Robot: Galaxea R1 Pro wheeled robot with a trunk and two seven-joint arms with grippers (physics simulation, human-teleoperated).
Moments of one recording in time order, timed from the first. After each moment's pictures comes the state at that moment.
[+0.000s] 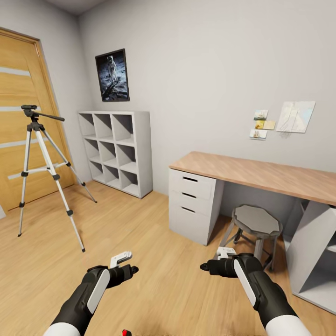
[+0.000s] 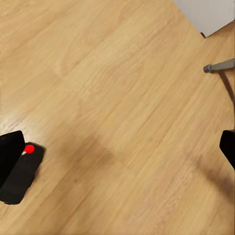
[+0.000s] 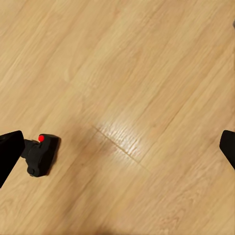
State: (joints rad) left arm -0.46 -0.04 0.04 -0.87 0.38 0.69 0.05; right arm -0.48 -0.04 0.02 -1.01 -0.12 0.90 0.23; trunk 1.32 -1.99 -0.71
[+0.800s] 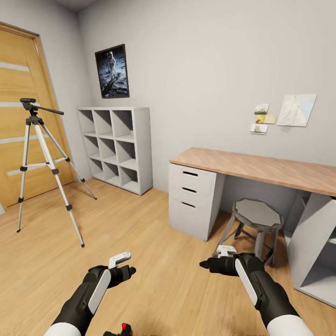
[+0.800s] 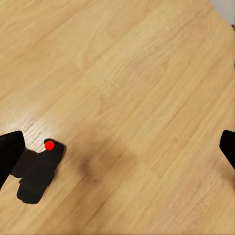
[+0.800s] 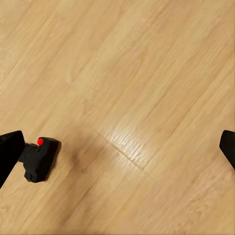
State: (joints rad) left arm -0.46 -0.05 0.03 -0.87 0.37 0.68 0.13; right arm -0.48 -0.05 0.02 -1.02 -0.14 0.87 0.27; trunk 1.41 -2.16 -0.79
